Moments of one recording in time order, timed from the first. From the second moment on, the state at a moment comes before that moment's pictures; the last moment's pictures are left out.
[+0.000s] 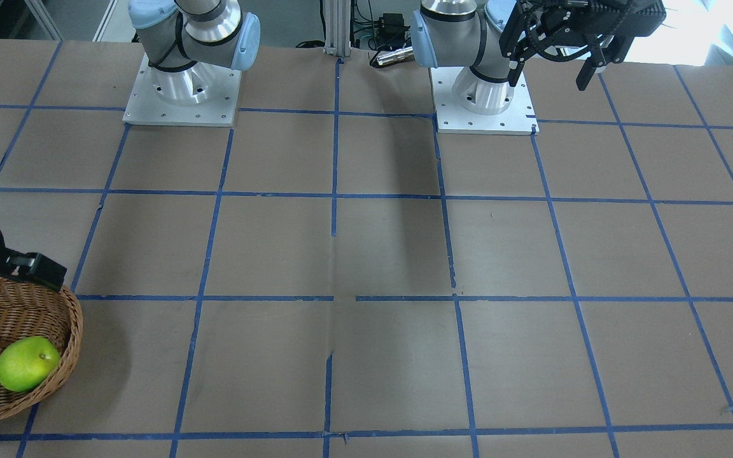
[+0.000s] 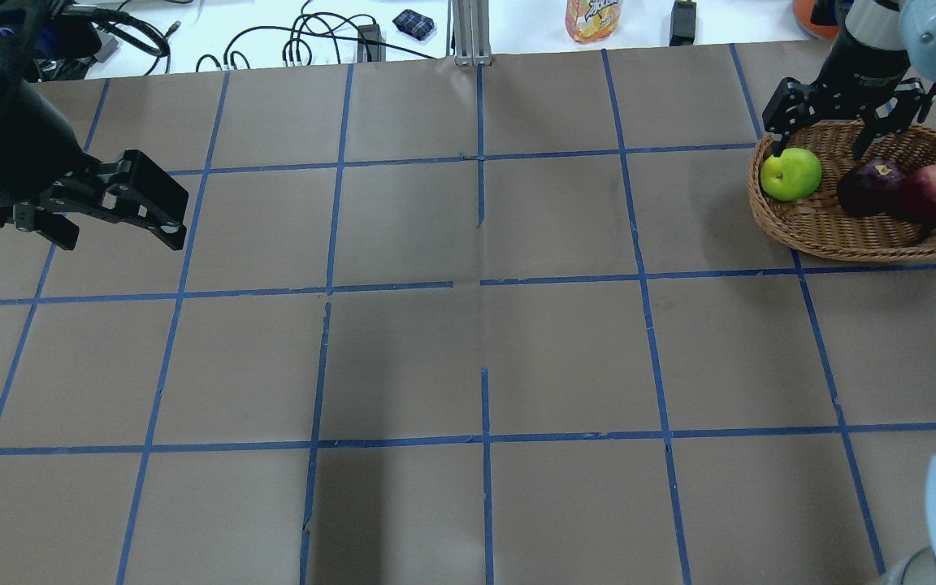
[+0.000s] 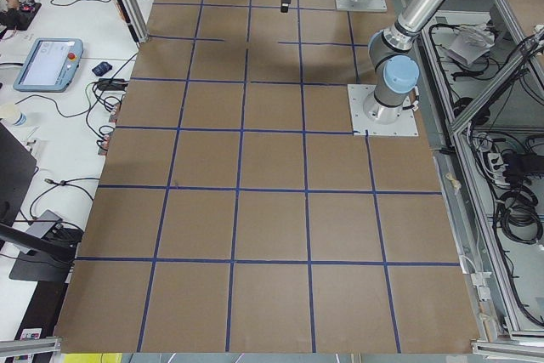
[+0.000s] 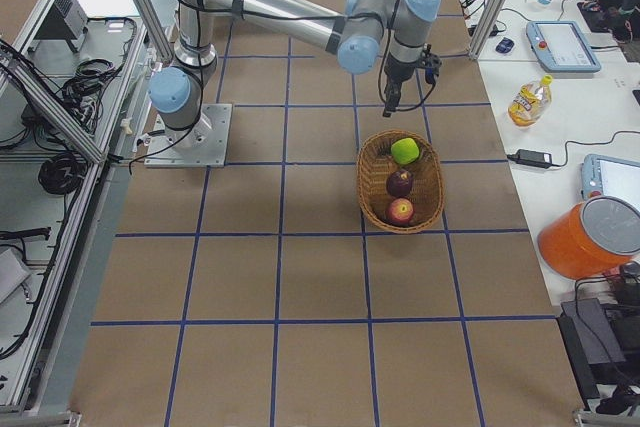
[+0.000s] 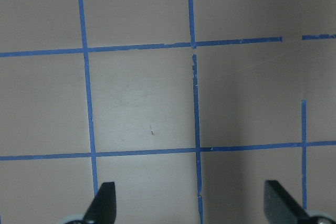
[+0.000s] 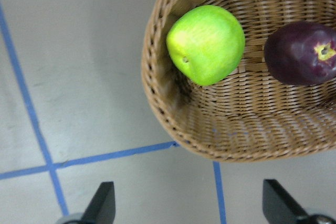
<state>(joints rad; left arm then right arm) -1.48 -1.34 -1.60 -1.72 1.58 0.13 1.34 -1.28 1.45 -1.68 -1.64 -0.09</state>
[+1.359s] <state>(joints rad) -1.48 -1.33 -1.61 -1.72 1.58 0.12 1.58 -1.58 1.51 -1.39 -1.54 0.12</state>
